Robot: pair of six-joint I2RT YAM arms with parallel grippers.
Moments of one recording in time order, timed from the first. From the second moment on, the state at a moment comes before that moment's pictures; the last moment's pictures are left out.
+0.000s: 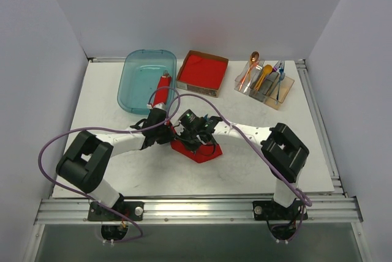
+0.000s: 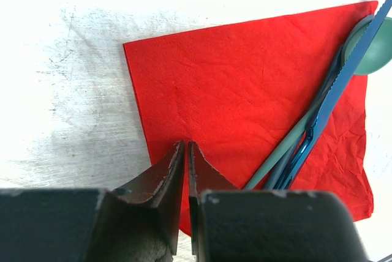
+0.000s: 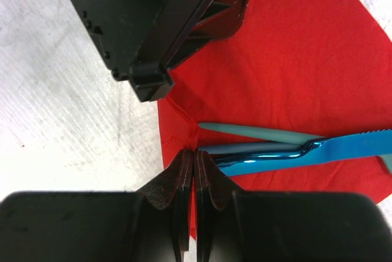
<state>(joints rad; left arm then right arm) -0.55 1.58 0.72 0.00 -0.02 -0.77 0.93 1.81 1.19 -0.38 -0.09 -0.05</state>
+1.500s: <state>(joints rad) -0.53 1.59 0.73 0.00 -0.05 -0.77 0.88 1.93 1.31 -0.44 -0.13 -0.14</state>
